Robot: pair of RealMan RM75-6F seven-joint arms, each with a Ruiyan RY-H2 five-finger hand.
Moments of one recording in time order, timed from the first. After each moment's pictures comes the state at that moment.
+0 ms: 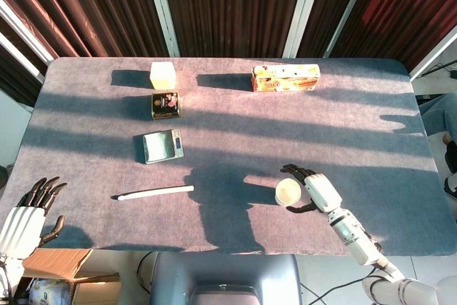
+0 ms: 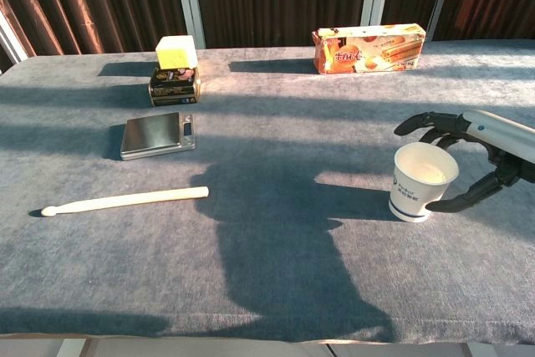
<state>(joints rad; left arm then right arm) -0.12 -1.12 0.01 -1.58 1.56 1.46 0.01 0.45 -1.65 0.03 -1.02 -1.64 1.20 0.52</state>
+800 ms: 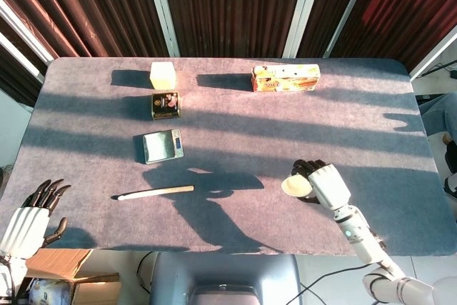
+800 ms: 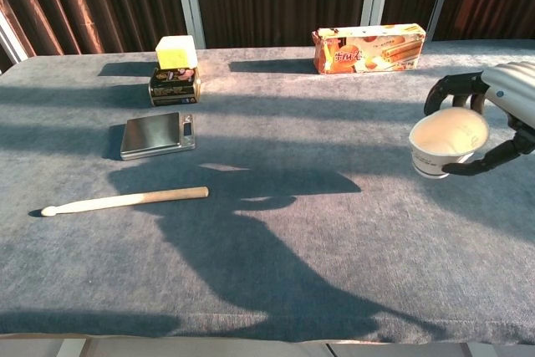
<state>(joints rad) -0.13 -1.12 0.02 -1.60 1.54 1.41 0.04 0.44 -1.65 0.05 -0.97 -1.69 1.42 0.10</state>
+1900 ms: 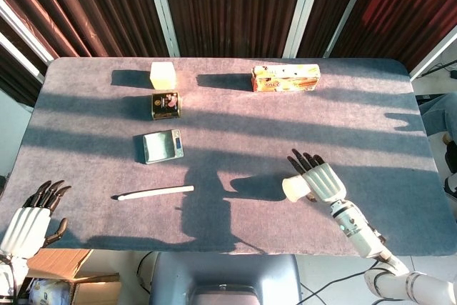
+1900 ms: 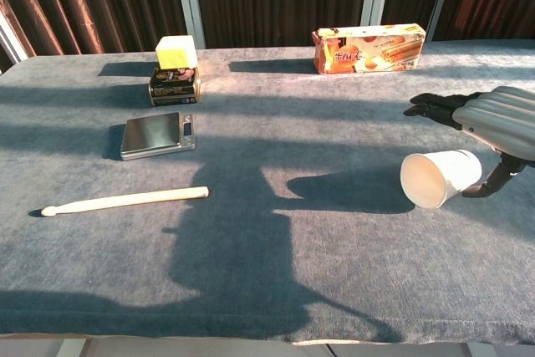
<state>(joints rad) -0.13 -1.11 0.02 -1.61 1.52 1.40 0.07 0.50 -1.53 0.05 -1.20 -1.50 1.08 -0.33</state>
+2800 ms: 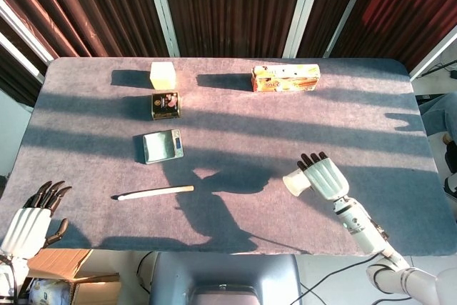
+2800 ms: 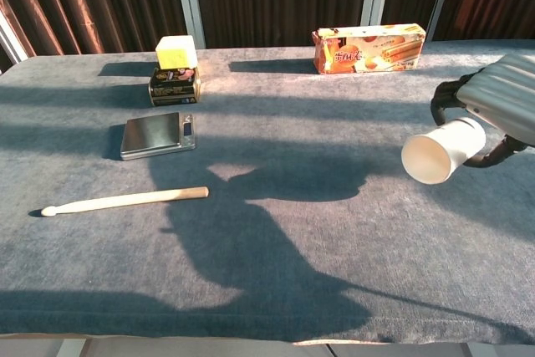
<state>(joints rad) -0.13 -1.11 0.02 -1.62 1.53 1.40 0.07 0.50 -1.61 0.03 -0.96 -1.66 1.32 -0.40</state>
